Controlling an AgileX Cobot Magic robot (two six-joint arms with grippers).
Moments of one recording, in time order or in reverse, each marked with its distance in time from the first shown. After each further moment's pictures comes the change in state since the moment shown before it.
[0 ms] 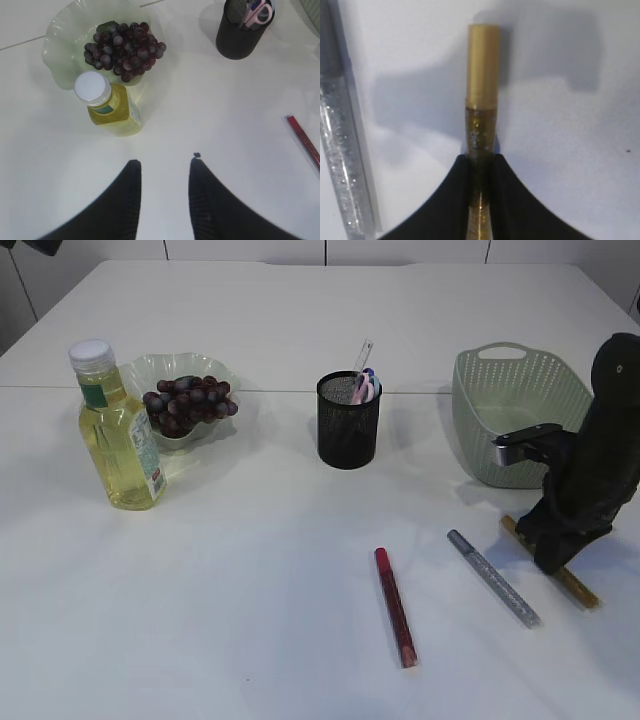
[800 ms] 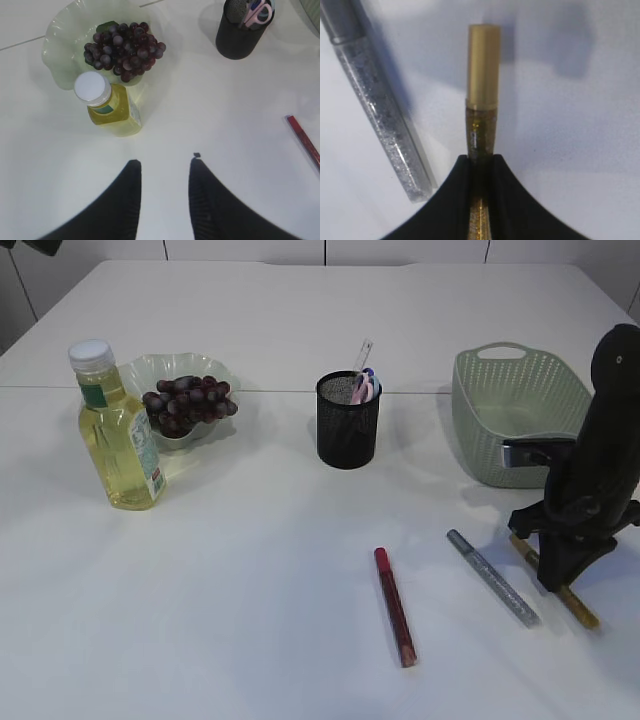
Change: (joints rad) left arm 0.000 0.000 0.000 0.000 0.000 0.000; right arm 0.000 0.000 -0.021 0.062 0.175 0.173
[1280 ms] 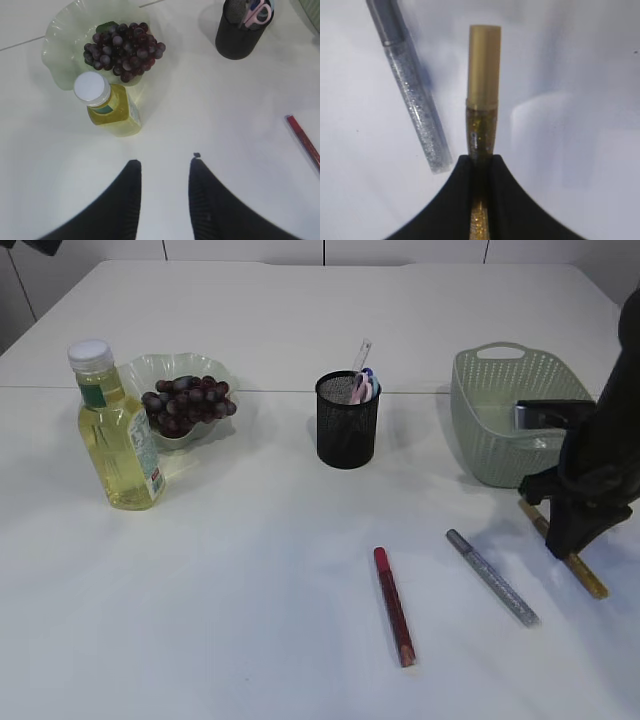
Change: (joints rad) left arm 0.000 0.000 0.000 0.000 0.000 0.000; right arm 0.000 -0.111 -0.005 0.002 0.034 0.030
